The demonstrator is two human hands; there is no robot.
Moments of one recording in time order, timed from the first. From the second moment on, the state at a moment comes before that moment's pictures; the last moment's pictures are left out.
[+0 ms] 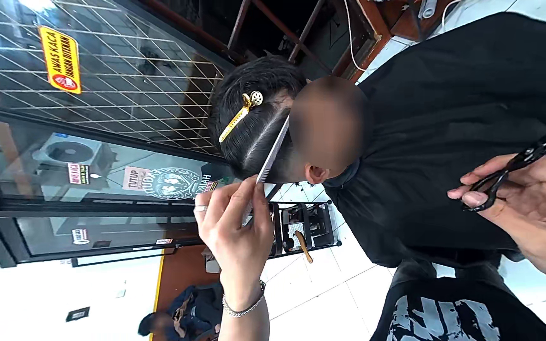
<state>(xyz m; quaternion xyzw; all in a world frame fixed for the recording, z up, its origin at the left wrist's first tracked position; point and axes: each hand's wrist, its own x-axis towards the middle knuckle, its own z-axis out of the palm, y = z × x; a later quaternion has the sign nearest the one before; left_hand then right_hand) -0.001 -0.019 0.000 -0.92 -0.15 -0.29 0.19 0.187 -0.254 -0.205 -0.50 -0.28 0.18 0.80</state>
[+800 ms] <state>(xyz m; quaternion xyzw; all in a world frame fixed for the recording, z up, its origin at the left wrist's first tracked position) 0.001 -0.001 0.014 -0.93 -0.29 -0.11 -0.20 0.282 -0.100 -0.108 -0.59 -0.69 -0.26 0.32</state>
